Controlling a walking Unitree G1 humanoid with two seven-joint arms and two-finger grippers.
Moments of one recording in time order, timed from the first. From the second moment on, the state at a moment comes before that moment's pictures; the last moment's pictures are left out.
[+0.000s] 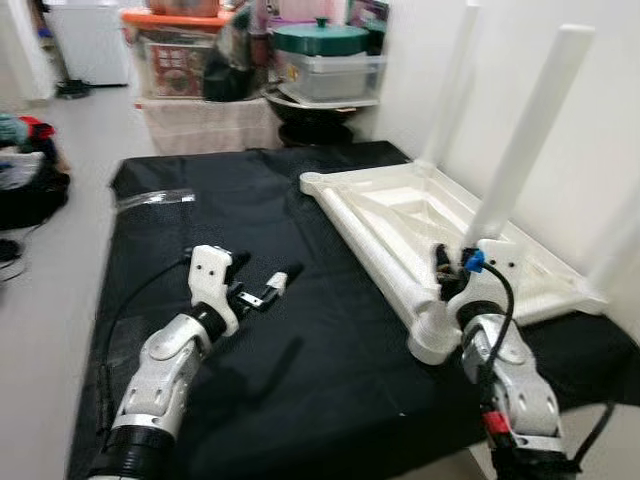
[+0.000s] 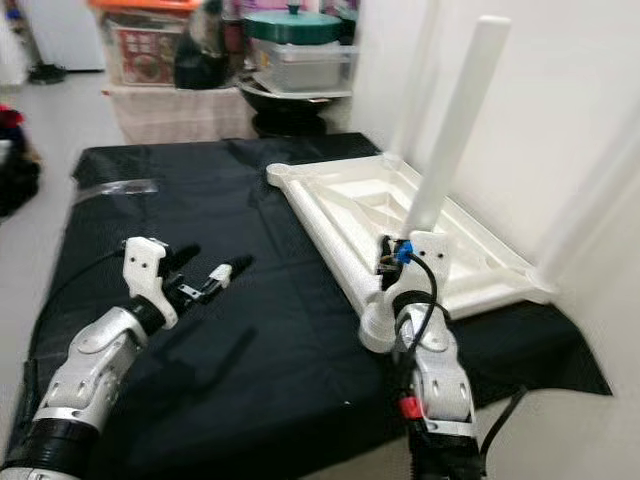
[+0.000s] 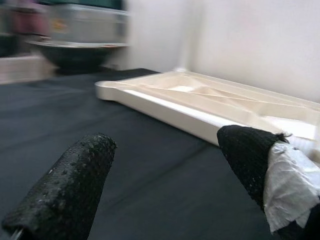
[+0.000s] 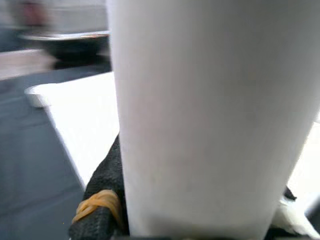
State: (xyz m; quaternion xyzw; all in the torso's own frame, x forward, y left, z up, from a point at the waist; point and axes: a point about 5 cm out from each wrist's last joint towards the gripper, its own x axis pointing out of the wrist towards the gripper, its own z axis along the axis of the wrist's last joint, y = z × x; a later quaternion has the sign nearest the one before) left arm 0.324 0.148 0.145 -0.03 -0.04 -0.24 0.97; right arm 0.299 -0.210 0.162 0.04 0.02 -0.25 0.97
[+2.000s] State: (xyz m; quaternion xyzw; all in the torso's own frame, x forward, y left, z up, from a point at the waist) left arm 0.322 0.149 0.142 -0.02 -0.03 -0.24 0.97; right arm 0.263 -0.265 0.152 0.07 0.04 -0.44 0.89
